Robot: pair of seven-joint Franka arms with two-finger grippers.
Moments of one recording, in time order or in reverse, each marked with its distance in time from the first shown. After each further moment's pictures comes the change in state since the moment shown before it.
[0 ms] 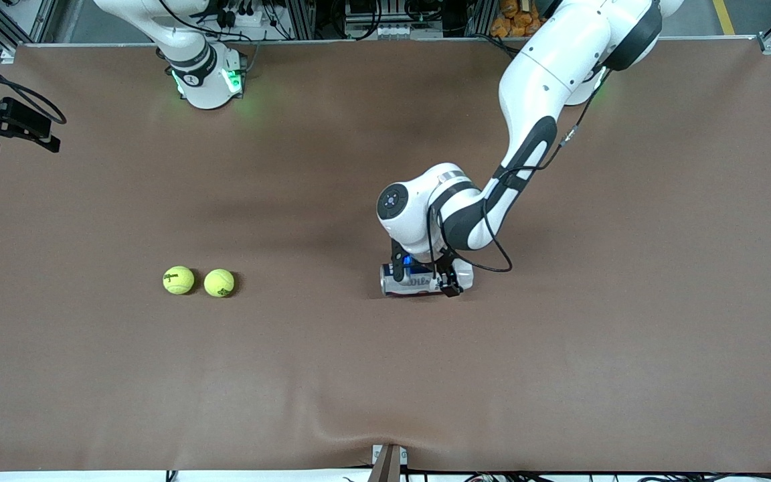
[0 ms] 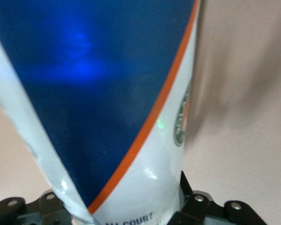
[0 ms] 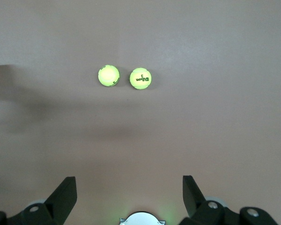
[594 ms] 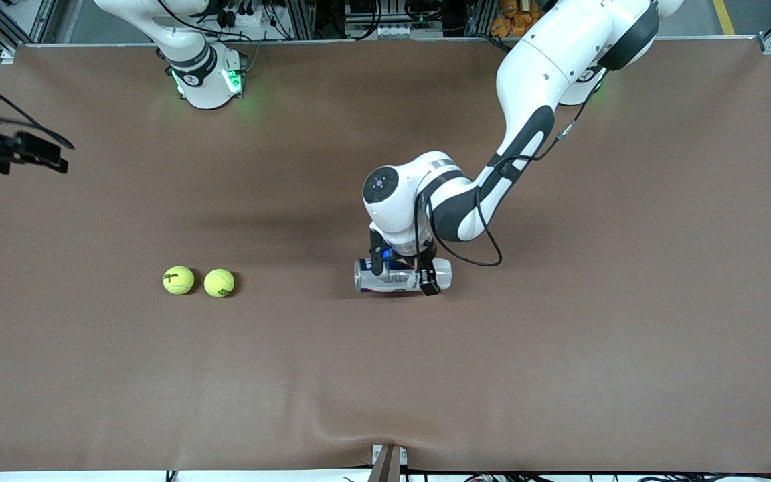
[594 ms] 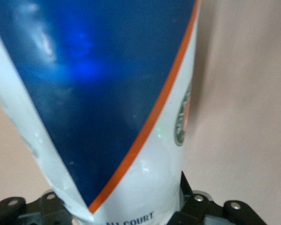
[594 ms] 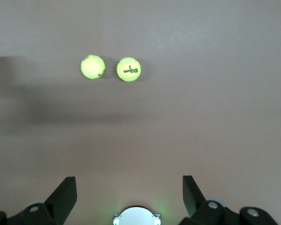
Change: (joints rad) left arm 0.007 -0.004 -0.077 0.071 -0.008 0.051 -0.048; right arm -0.011 0.117 -0.006 -0.005 -0.037 0.010 0.000
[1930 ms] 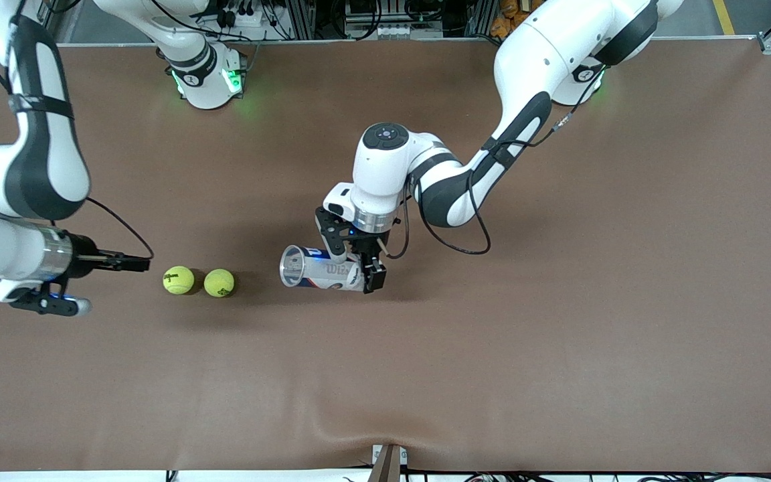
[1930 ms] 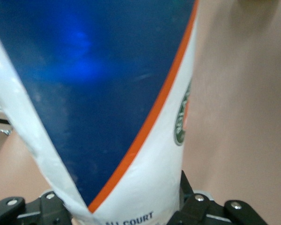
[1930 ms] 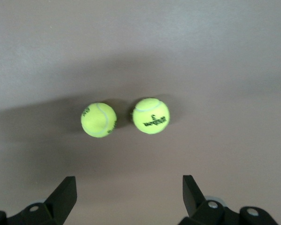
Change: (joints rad) left arm 0.006 -0.024 -0.054 0.016 -0.014 0.480 -0.355; right arm 0.039 0.319 0.013 -0.060 0.103 0.366 0.200
